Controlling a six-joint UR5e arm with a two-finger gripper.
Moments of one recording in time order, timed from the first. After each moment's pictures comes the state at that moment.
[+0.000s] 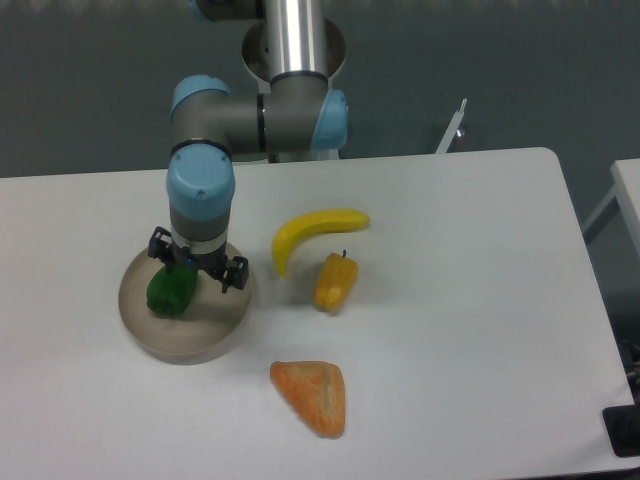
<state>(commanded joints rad) 1.87 -2.02 -1.51 -1.23 1.37 0.35</state>
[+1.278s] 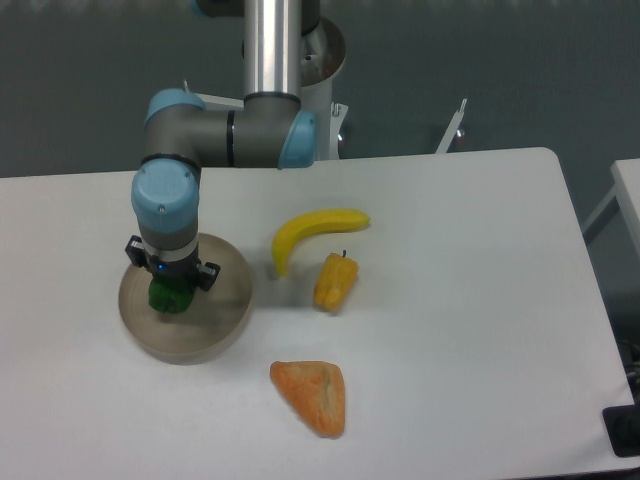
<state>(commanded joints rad) 1.87 -1.98 -1.50 -1.21 1.53 0.32</state>
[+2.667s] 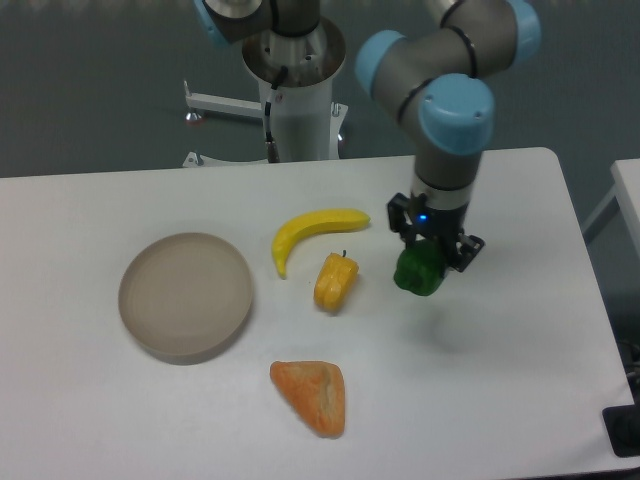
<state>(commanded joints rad) 2.39 -1.99 -1.38 -1.25 1.56 1.38</state>
